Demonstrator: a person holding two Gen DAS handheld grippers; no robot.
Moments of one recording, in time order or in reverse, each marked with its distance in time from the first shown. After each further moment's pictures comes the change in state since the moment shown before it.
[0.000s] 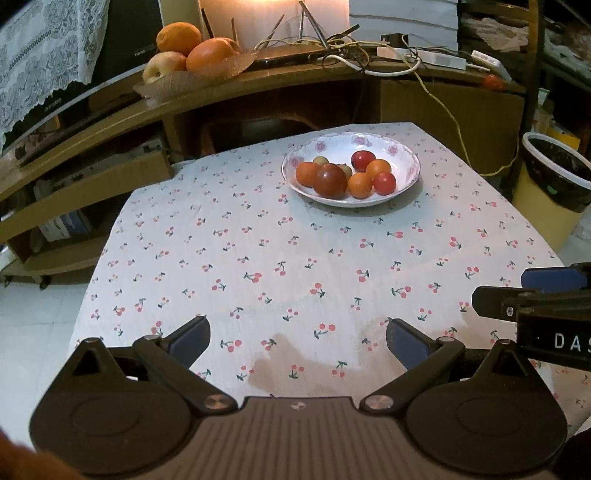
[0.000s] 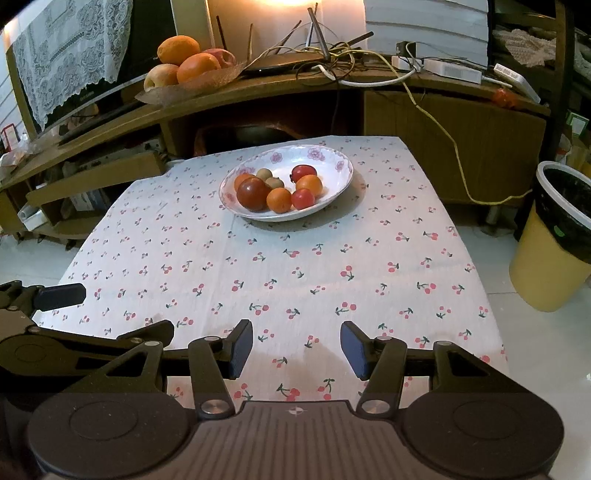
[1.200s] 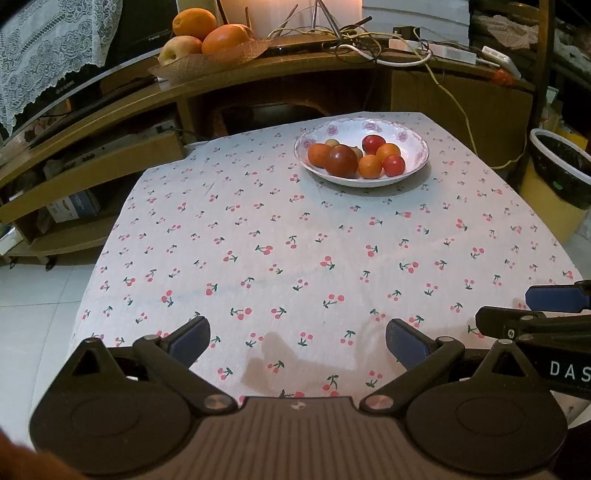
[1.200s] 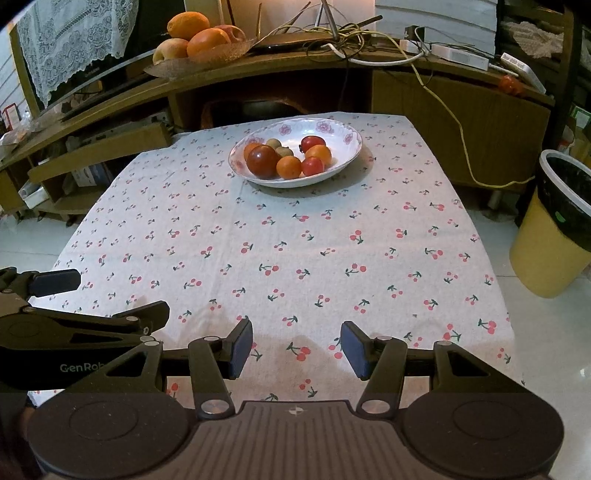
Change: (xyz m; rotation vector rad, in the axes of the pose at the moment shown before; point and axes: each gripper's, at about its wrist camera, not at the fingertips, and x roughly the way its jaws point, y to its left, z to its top) left arm -0.007 0.007 -0.015 -0.026 0.030 0.018; right arm -0.003 0.011 -0.018 -0.021 0.063 -0.010
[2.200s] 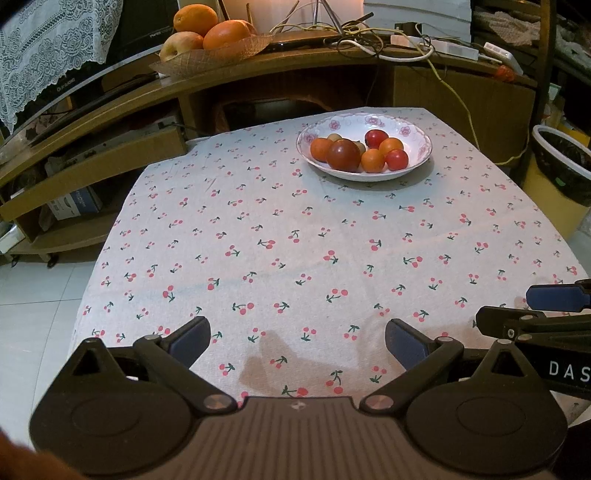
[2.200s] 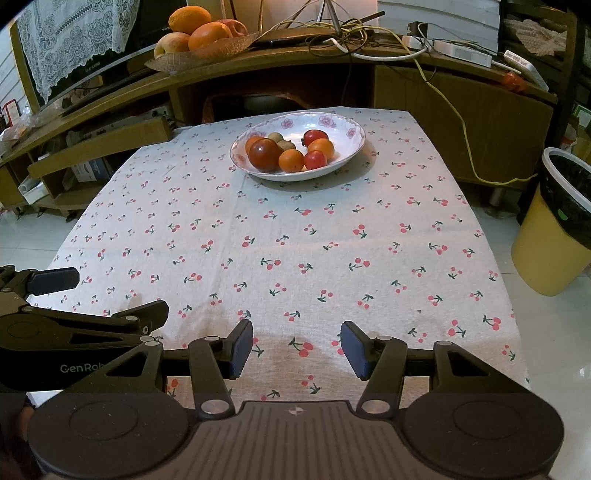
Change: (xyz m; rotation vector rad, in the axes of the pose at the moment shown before) left arm 0.002 0.002 -0.004 0.000 0.006 0.004; right arm 0.002 0.003 -0.002 -0.003 0.007 -0.002
